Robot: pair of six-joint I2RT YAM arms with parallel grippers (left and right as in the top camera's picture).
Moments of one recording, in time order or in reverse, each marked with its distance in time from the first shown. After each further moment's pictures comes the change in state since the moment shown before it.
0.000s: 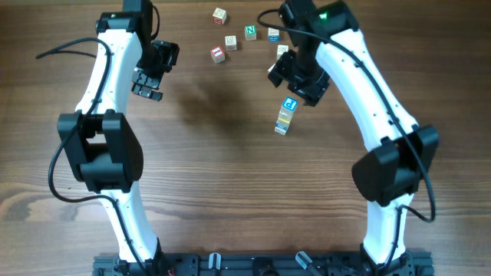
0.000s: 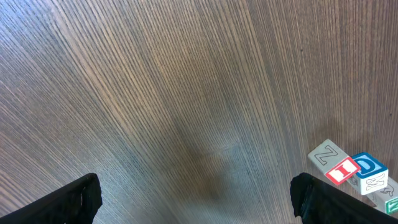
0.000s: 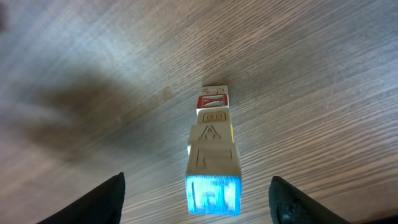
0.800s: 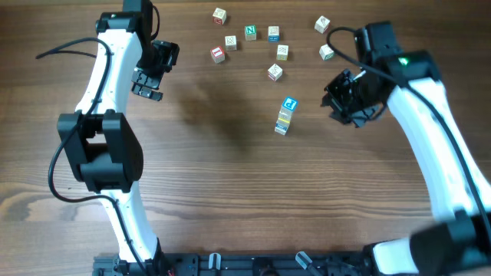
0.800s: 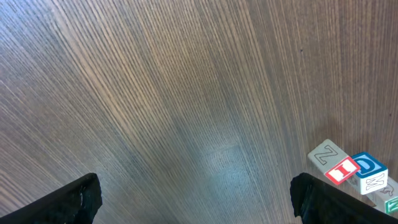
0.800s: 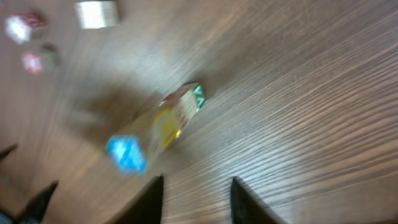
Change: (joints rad) left arm 0.000 0.000 0.000 0.000 0.000 0.000; right arm -0.216 -0.528 -0.620 0.302 -0.149 0.018
